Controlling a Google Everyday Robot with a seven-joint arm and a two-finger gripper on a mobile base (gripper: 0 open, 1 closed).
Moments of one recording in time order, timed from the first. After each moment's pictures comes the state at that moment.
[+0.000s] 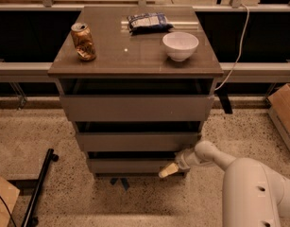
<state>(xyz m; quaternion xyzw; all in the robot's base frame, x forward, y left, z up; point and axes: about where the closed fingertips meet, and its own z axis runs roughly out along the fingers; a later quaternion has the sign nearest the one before) 0.671 -0.146 0.256 -0.38 0.86 0.24 0.25</state>
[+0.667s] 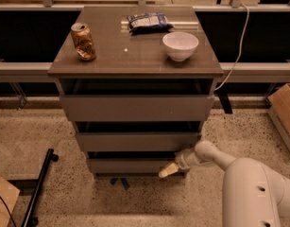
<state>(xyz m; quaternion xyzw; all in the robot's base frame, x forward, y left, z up) 0.671 -0.146 0.256 -0.38 0.86 0.24 0.25</state>
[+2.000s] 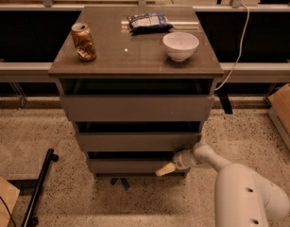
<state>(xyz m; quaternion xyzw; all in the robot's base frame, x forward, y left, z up) 0.684 -0.140 0.227 -0.36 0.86 0.25 0.26</state>
